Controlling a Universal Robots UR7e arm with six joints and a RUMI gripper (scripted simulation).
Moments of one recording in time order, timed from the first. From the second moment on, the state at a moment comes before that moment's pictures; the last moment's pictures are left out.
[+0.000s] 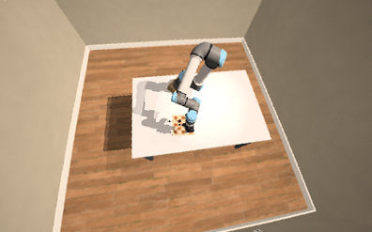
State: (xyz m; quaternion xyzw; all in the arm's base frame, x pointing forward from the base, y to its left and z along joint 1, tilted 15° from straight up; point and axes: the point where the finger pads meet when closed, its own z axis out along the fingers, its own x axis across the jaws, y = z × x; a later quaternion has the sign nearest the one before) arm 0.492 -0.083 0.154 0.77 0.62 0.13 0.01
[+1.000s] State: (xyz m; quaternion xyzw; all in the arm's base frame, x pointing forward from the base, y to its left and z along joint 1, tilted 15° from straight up) arm 0.494 -0.082 0.144 0.77 0.62 0.13 0.01
